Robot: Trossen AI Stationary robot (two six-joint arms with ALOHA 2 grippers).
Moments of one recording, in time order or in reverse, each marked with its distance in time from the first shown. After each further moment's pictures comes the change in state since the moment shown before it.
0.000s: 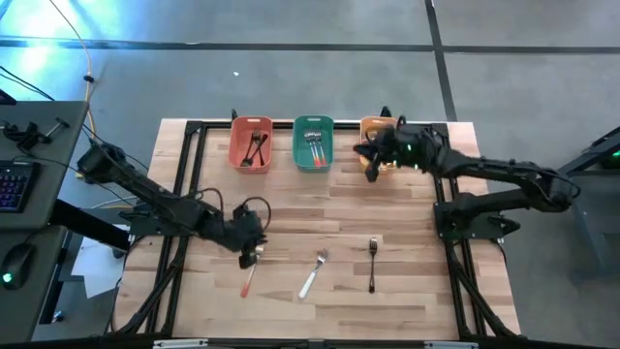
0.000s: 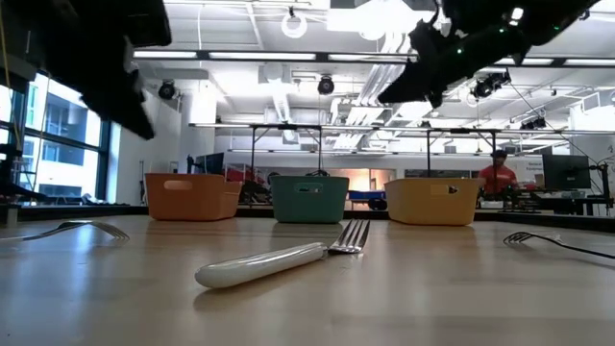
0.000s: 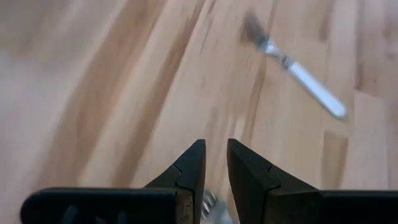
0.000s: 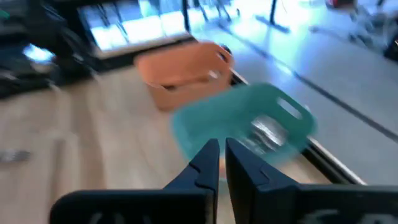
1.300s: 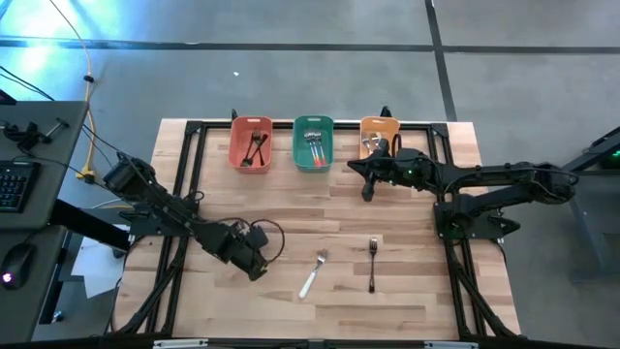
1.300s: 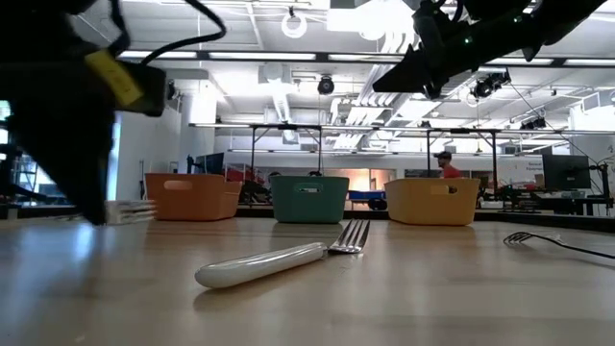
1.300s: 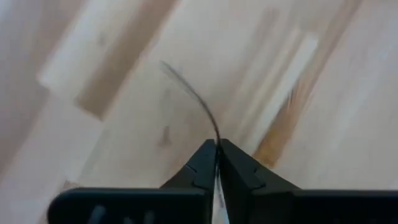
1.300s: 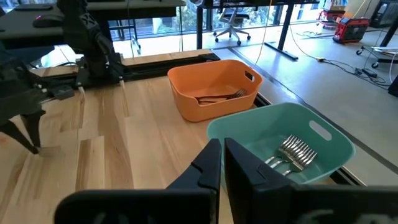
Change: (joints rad) left arm -0.055 0.353 0.126 -0.175 0.065 -0.356; right arm 0.232 0.000 -0.072 0.154 0.192 -0.024
